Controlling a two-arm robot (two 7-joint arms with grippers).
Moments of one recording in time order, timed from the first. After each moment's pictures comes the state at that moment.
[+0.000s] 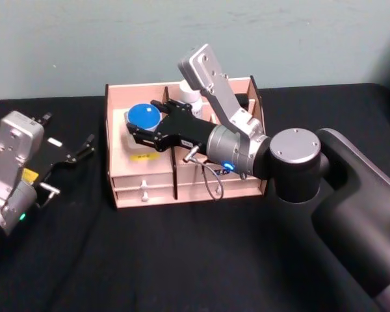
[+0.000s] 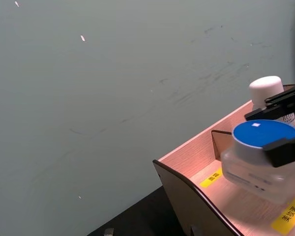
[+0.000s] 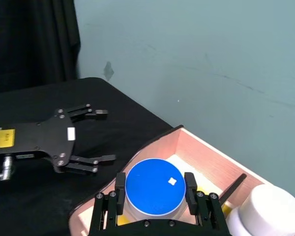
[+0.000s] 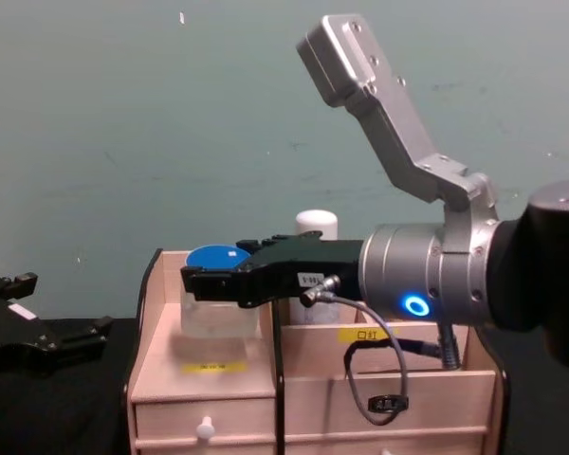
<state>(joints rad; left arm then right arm) -0.20 0.60 0.45 -1.41 -0.25 -0.12 0.03 0.51 0.16 -0.58 -1.31 0.20 0.23 0.41</state>
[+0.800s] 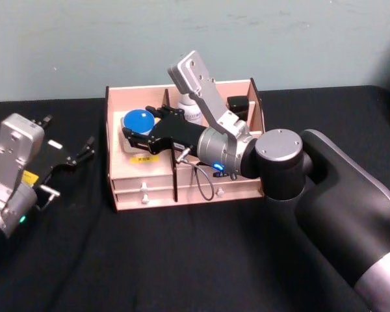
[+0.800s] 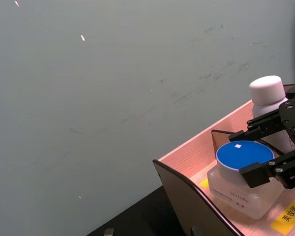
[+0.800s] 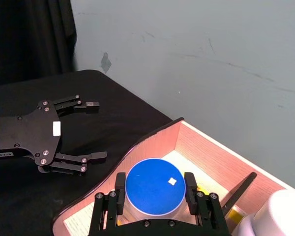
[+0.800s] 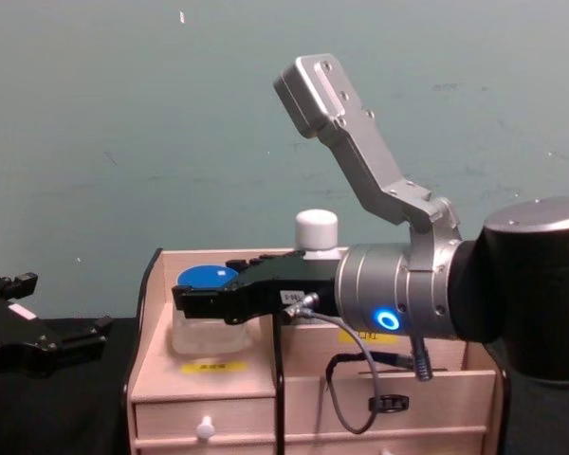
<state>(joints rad) -0.20 0.60 0.45 -1.41 -0.25 -0.12 0.03 0.57 0.09 -0.58 -1.14 0.18 0.18 0.43</state>
